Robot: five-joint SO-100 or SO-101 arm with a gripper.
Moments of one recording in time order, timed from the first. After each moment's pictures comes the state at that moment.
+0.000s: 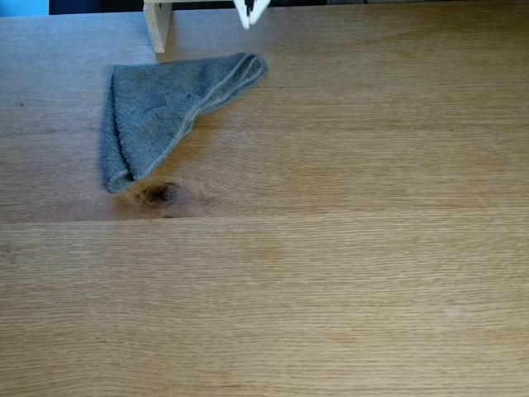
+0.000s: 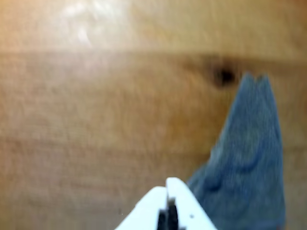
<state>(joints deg) 2.1 147.5 155.3 52.3 6.0</state>
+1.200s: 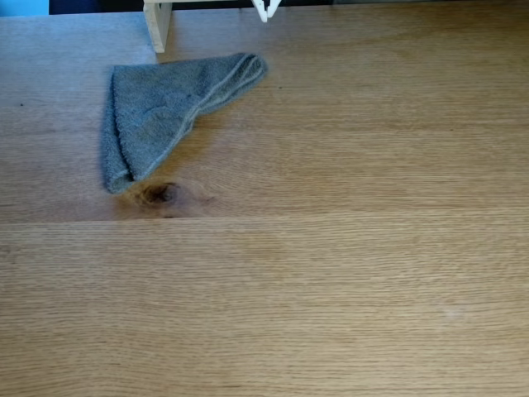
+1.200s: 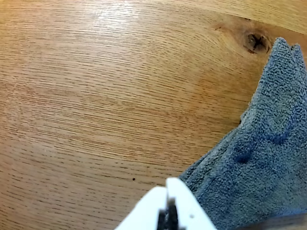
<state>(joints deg) -2.9 189.1 186.1 72.4 5.4</state>
